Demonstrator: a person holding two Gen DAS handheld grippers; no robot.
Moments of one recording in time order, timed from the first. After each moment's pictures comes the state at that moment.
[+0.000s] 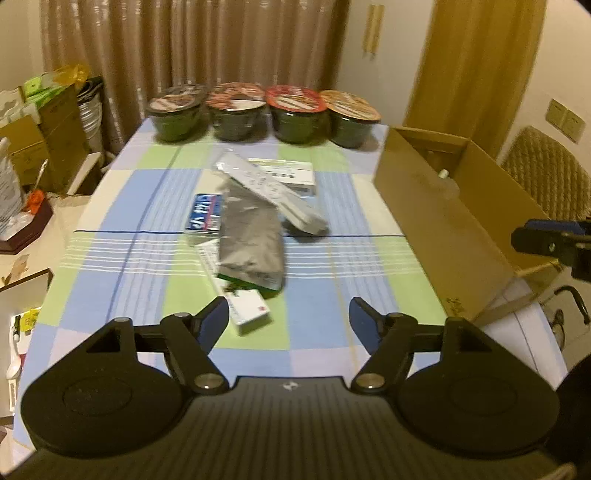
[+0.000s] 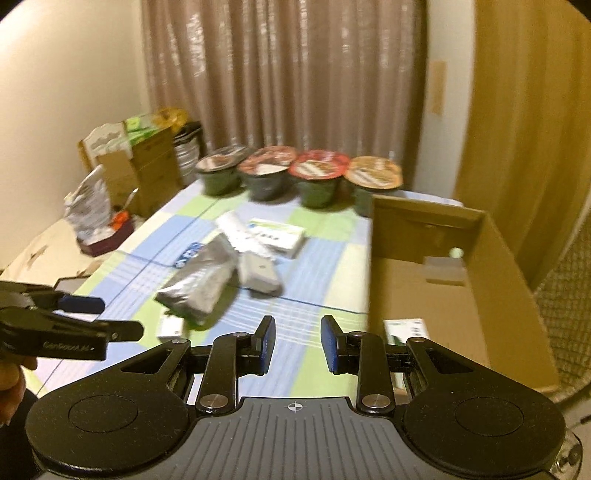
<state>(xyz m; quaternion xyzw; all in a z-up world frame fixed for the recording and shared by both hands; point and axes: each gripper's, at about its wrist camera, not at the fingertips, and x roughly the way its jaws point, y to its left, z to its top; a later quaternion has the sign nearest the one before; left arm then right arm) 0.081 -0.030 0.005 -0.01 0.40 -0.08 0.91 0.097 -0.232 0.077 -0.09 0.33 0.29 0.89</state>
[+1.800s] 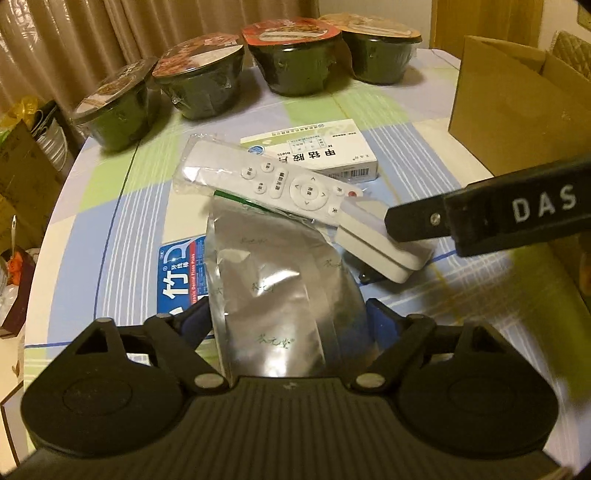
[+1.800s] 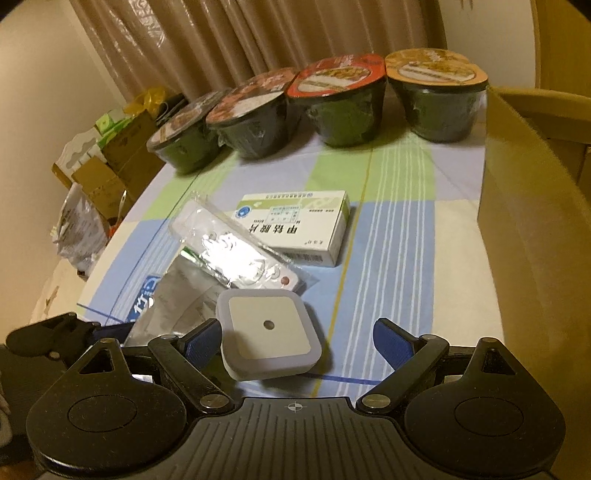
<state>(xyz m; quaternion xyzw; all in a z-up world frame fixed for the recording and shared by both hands) 0.289 -0.043 -0.107 0.13 0.45 -0.11 0.88 0.311 -0.120 -0.065 0.03 0.45 0.31 0.84</state>
